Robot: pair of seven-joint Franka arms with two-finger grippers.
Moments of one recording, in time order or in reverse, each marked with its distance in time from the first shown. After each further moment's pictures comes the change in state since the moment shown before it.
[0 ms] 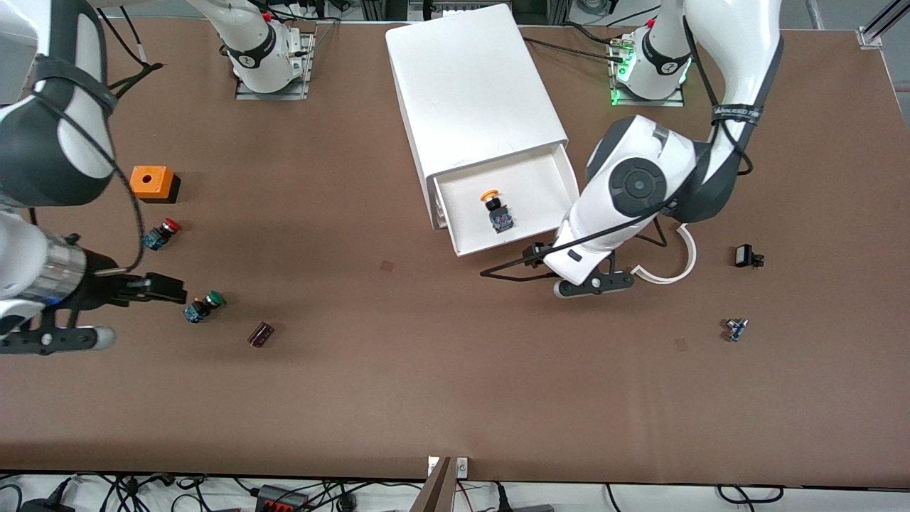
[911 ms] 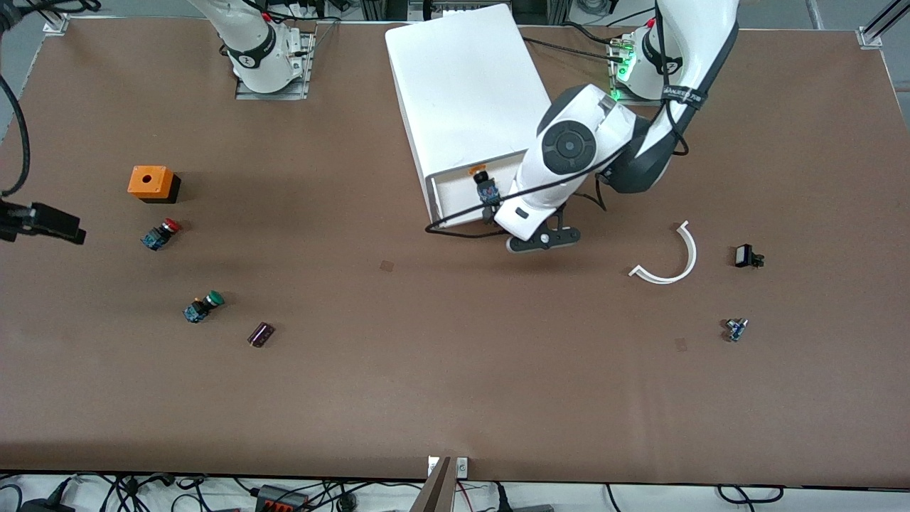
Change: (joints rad) left arm -0.003 -0.060 -0.151 -0.152 0.000 0.035 -0.186; right arm -0.059 -0.306 -0.075 -0.259 -0.052 -0.056 -0.078
